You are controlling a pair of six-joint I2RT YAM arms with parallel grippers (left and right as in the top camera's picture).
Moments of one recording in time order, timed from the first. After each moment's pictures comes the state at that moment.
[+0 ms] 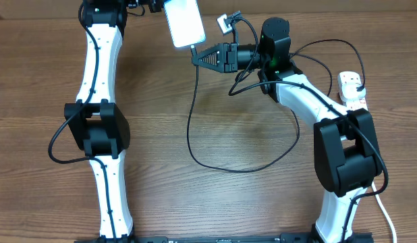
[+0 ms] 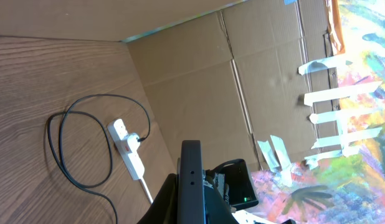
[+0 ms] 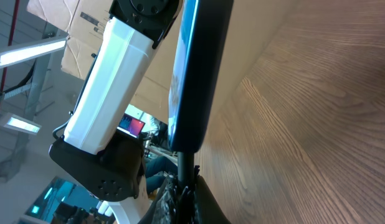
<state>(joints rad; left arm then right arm) -0.01 2.50 2.51 -0.11 1.42 -1.14 0.32 2.05 1.44 0.59 -1.27 0.96</state>
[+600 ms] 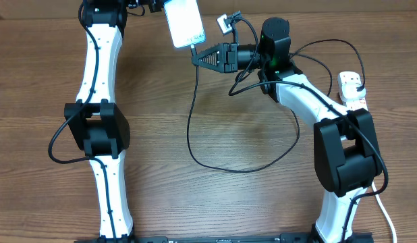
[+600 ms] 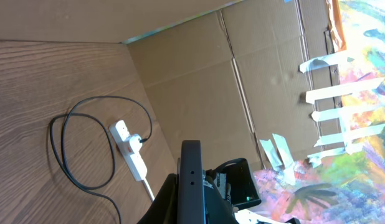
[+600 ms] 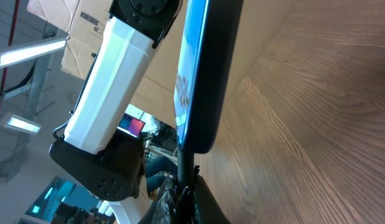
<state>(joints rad) -0.01 2.50 2.51 -0.11 1.42 -1.12 0.32 2.05 1.44 0.59 -1.27 0.96</state>
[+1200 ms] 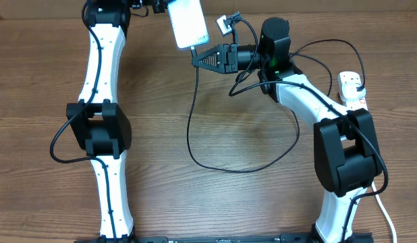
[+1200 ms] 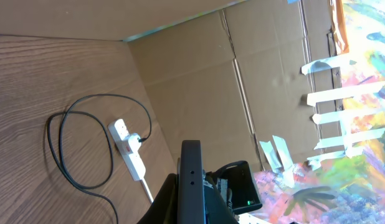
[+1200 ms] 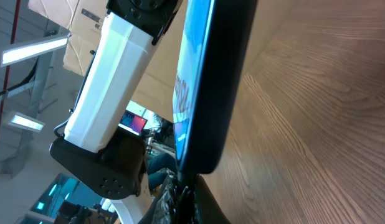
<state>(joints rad) -0.03 2.50 2.51 -0.14 1.40 -1.11 0.32 2.05 1.44 0.58 -1.29 0.96</state>
